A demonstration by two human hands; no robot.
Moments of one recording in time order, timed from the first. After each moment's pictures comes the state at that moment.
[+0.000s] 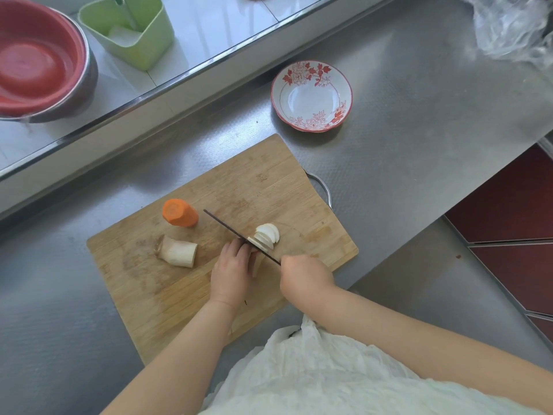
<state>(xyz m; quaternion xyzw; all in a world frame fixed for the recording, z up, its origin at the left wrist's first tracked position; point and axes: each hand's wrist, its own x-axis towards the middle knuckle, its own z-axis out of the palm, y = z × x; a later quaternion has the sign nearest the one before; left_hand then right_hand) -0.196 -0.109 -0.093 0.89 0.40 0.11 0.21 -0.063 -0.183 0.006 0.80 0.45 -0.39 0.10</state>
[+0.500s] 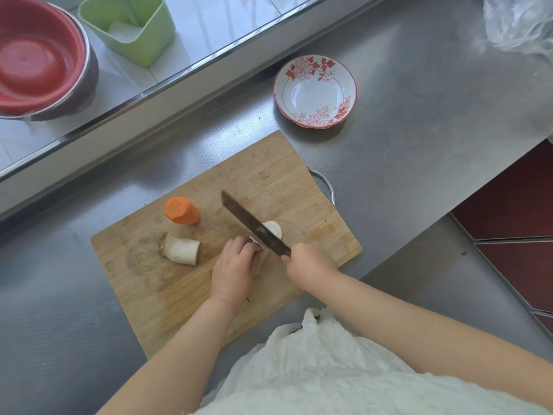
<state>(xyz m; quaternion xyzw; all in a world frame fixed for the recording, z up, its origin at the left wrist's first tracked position) -0.199 -0.106 -0.090 0.90 0.37 0.11 0.22 -0.044 -0.177 -0.022 0.81 0.38 -0.44 0.04</state>
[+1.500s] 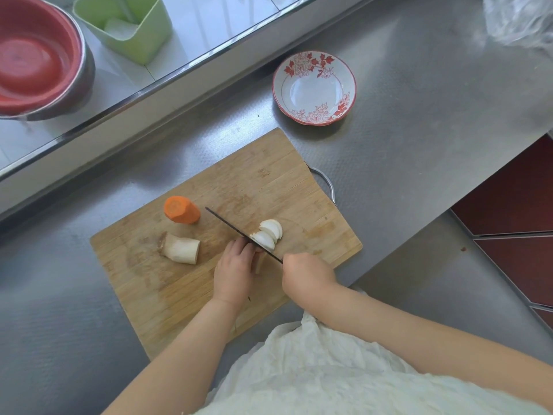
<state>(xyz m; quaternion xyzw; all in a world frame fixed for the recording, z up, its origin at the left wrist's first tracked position) -0.198 -0.110 -0.089 0.89 0.39 0.11 0.21 -0.066 -0.185 -0.002 0.79 0.46 -0.39 0.09</state>
